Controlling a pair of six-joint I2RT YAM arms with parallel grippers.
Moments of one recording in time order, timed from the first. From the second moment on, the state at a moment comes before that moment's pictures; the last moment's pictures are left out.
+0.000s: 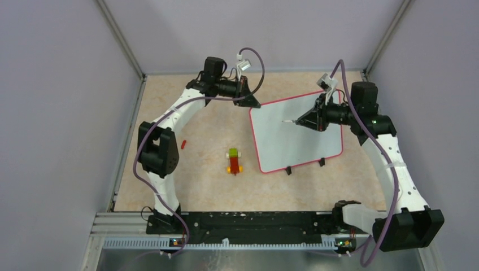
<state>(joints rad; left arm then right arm) -0.39 1.90 1.67 -0.32 1.12 -0.13 0.09 1.13 1.17 -0.62 -0.94 -0.14</state>
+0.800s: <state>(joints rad) -0.35 1.92 1.70 -0.50 1.13 -0.03 0.35 1.16 1.21 -0.60 -0.70 -0.22</state>
